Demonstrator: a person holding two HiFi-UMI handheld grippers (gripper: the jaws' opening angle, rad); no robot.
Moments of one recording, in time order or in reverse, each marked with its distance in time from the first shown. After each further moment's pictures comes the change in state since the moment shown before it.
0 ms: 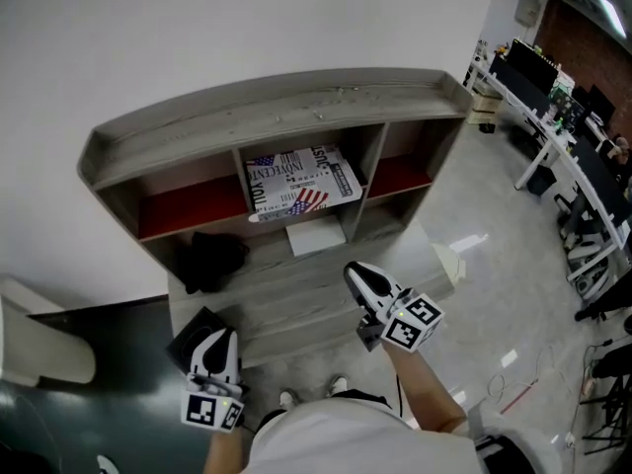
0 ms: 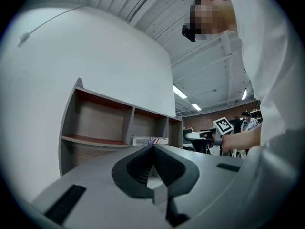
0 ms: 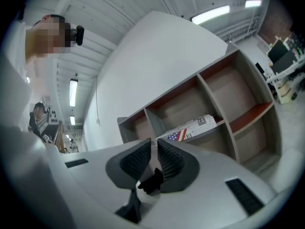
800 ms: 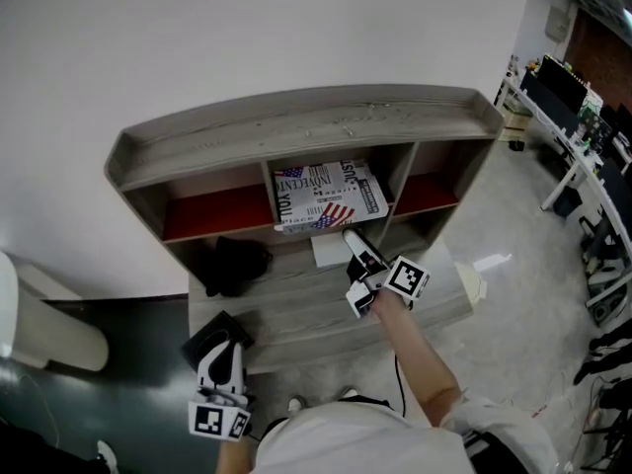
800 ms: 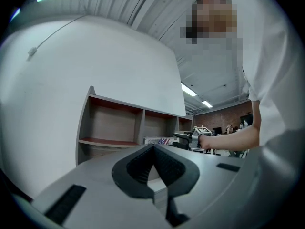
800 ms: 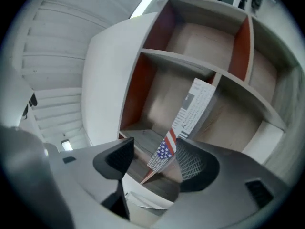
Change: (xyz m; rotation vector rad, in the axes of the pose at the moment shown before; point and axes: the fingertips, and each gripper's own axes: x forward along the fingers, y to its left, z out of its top) left arm -0.020 0.016 0.004 0.024 -0.007 0.154; right arm 0.108 -0.087 0.008 0.575 -0.125 0.059
